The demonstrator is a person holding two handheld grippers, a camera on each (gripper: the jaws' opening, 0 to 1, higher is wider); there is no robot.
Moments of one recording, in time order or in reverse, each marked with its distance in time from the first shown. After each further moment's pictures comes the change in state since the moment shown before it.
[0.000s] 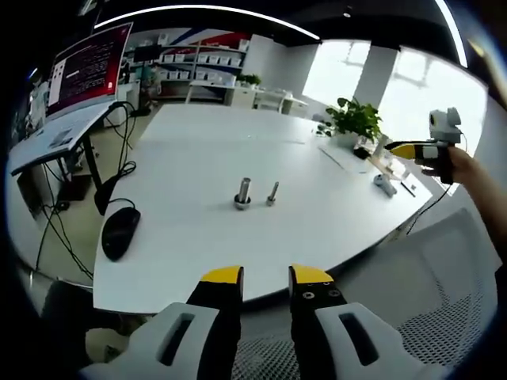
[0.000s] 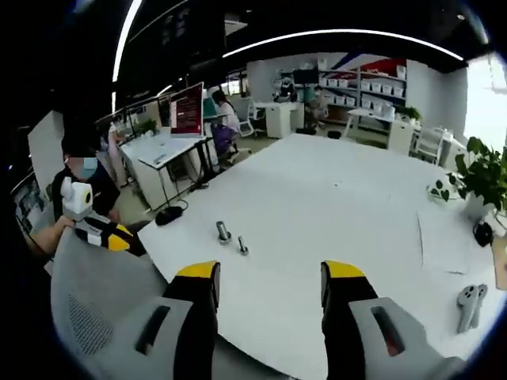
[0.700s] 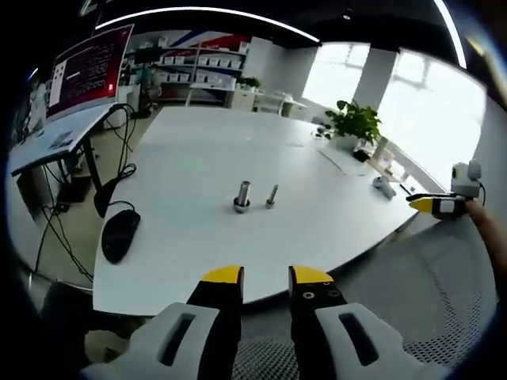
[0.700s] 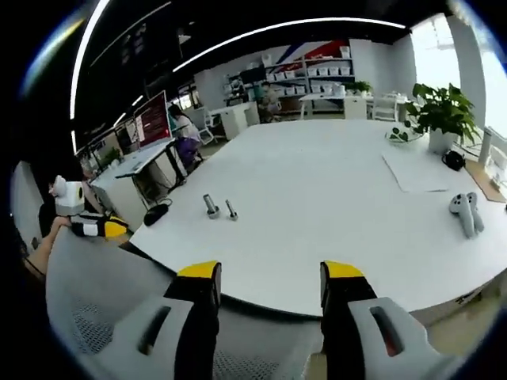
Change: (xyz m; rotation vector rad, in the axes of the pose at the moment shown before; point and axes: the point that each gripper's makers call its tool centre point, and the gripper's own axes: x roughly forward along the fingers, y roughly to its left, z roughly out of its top) left arm -0.001 -0.001 0.004 0.006 -0.021 -0.008; right arm -0.030 0.025 -0.096 0.221 0.015 -0.097
